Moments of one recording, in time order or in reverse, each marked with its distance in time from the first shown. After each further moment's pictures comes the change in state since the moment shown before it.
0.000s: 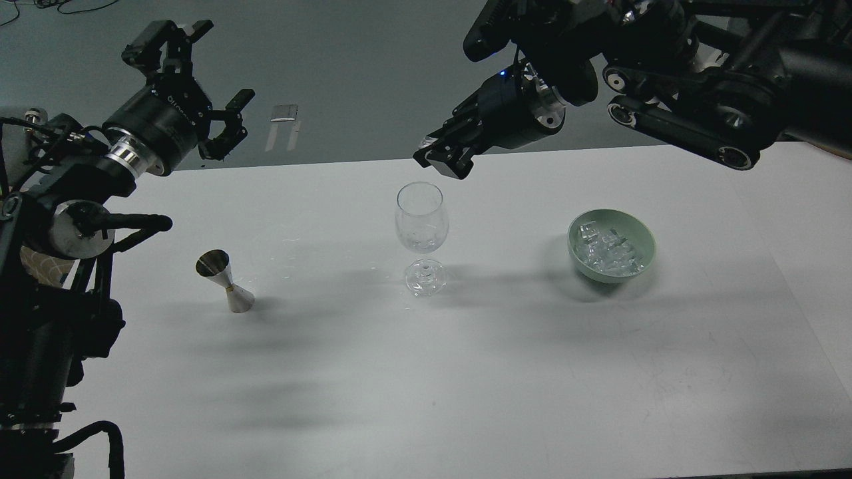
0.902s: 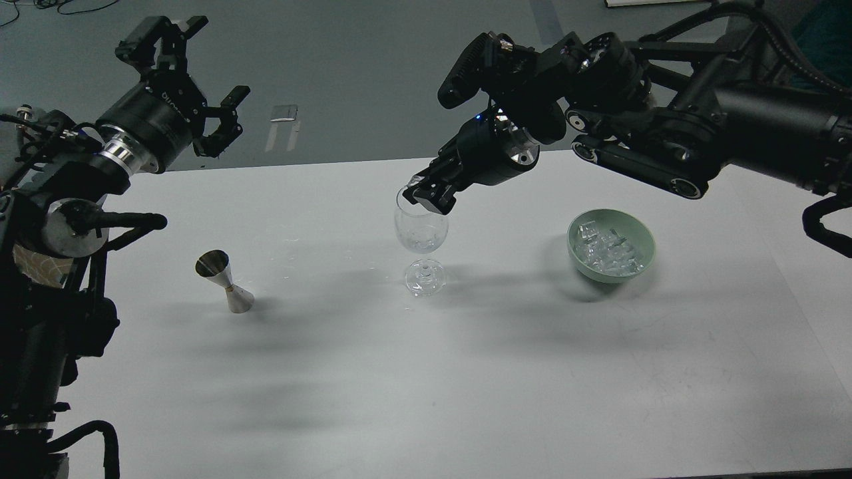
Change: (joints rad) left arm 0.000 0.018 -0.004 -0.009 -0.002 0.001 0.000; right arm -0.041 0.131 -0.027 -0.090 0.001 0.000 0.000
